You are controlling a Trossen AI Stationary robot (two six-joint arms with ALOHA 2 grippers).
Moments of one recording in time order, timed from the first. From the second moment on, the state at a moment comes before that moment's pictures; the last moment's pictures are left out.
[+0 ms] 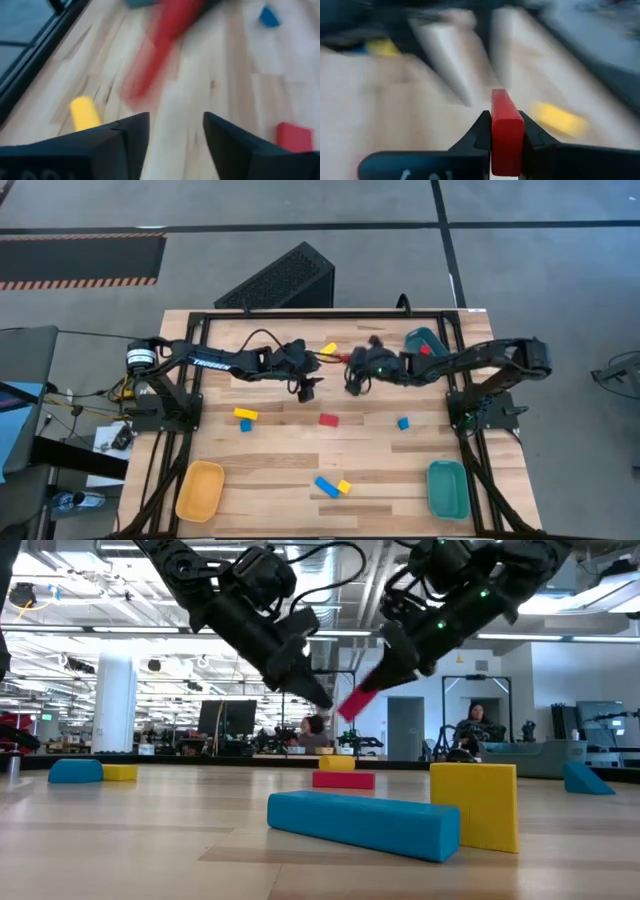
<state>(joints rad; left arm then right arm) 0.21 1.67 0.92 0.12 -0.04 0.09 -0.13 1.49 0.75 0.23 0.35 0.05</state>
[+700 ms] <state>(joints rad) 0.24 1.40 0.66 0.58 -0.03 0.09 -0.22 1.20 0.63 -0.43 0.81 0.40</state>
